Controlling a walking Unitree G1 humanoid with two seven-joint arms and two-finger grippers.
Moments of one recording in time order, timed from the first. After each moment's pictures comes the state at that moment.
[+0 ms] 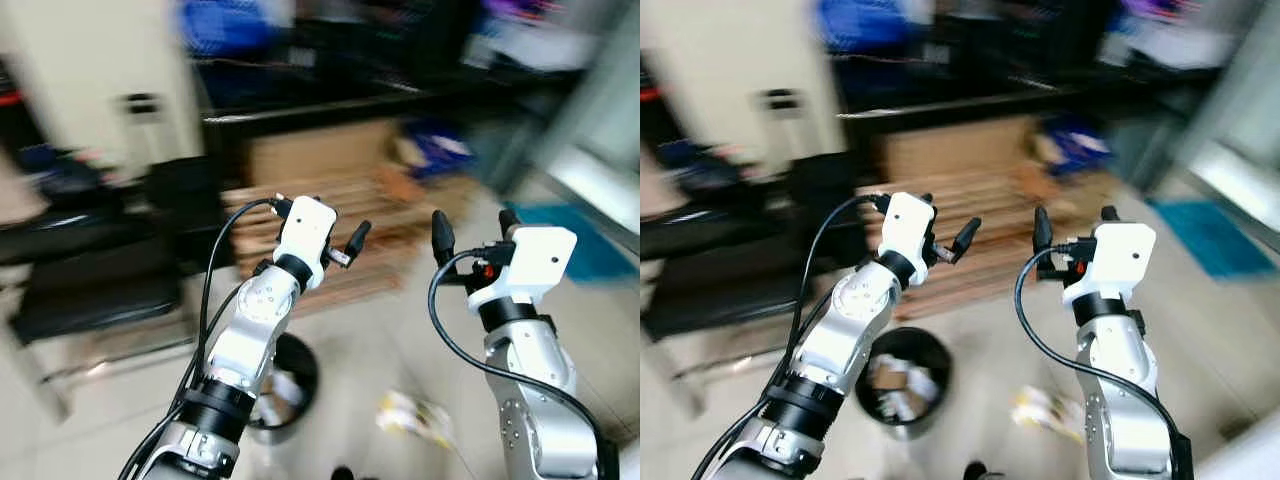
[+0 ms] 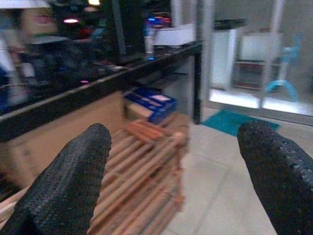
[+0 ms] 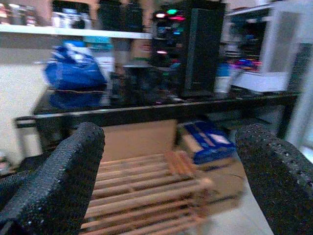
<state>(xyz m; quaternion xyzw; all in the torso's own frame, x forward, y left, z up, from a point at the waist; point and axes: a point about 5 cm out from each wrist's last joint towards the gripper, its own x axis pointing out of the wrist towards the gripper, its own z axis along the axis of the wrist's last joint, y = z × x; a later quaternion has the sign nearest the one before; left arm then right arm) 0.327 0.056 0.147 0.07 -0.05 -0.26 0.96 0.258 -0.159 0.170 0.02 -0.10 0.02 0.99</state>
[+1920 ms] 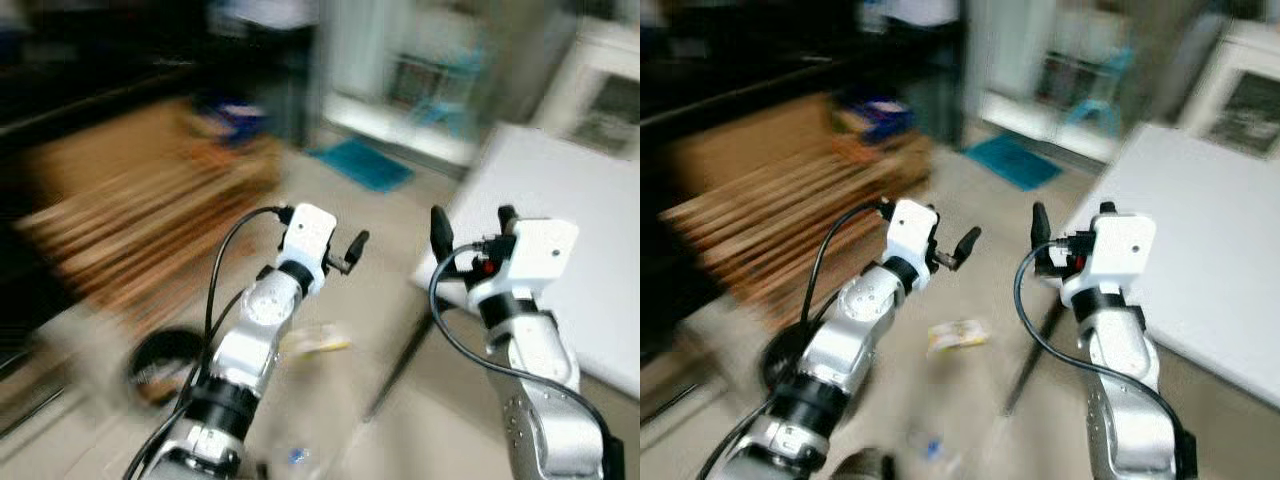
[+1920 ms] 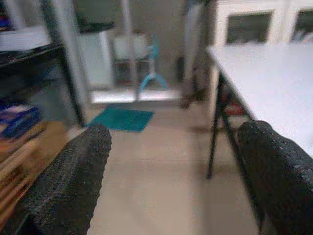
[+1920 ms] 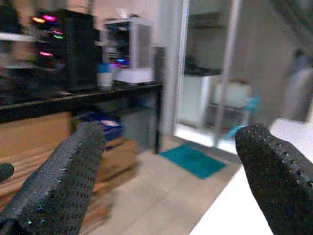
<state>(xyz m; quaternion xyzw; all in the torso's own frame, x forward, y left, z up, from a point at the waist) 0.328 0.052 0.132 0.06 -0.01 -0.26 0.96 0.259 -0.157 0.176 0.02 -0.10 0.03 0.99</state>
